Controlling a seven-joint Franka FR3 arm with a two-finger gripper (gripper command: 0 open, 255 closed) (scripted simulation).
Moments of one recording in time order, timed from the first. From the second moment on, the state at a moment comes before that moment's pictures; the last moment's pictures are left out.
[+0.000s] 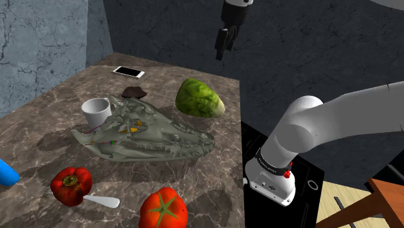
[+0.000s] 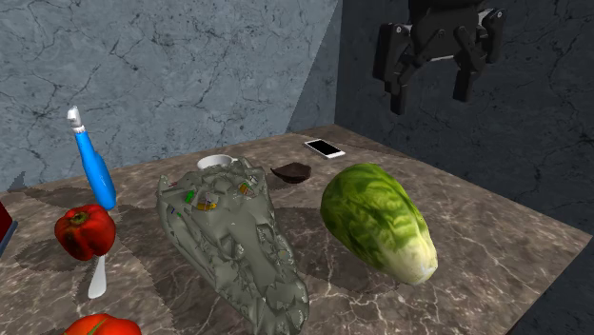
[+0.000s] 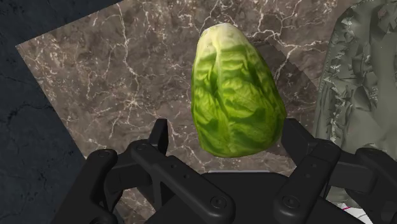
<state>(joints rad) -0.01 -0.74 0.06 -2.36 -0.08 1.67 -0.16</state>
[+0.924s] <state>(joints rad) 0.05 -0.42 0.25 -2.26 -0.01 1.86 0.05</state>
